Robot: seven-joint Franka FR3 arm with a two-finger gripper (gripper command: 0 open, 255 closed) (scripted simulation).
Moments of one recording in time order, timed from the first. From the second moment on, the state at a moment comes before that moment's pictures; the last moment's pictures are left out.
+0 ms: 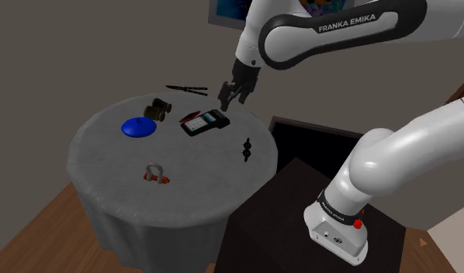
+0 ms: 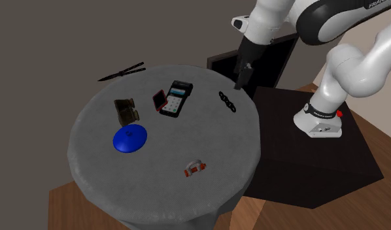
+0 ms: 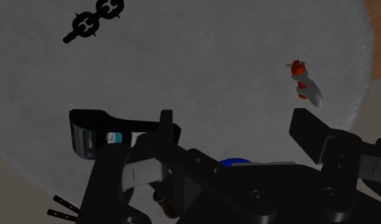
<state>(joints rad) 0.08 -0.50 0.22 -2.49 0.07 2.18 0.19</state>
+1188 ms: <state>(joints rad) 0.12 0.14 0.39 -2.33 -0.16 2.58 0.55</state>
